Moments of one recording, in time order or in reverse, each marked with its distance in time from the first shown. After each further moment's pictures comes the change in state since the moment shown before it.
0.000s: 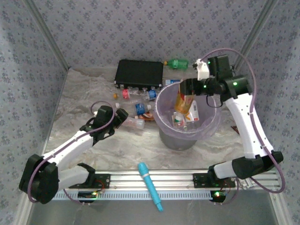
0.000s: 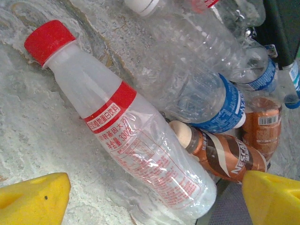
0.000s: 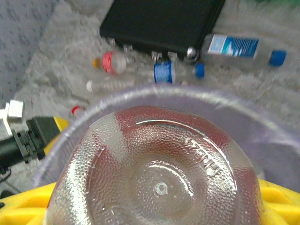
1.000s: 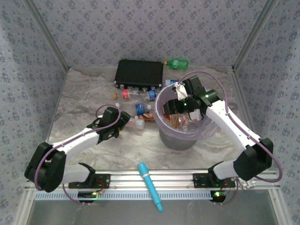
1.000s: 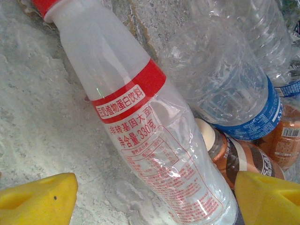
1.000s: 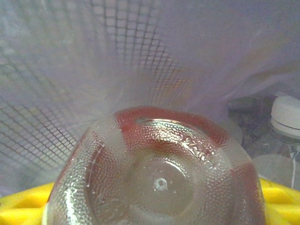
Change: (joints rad) left arm -0.043 0.110 -0.016 0.064 -0.001 -0.148; right arm 0.141 -0.002 -0.375 0.280 -0.024 0.067
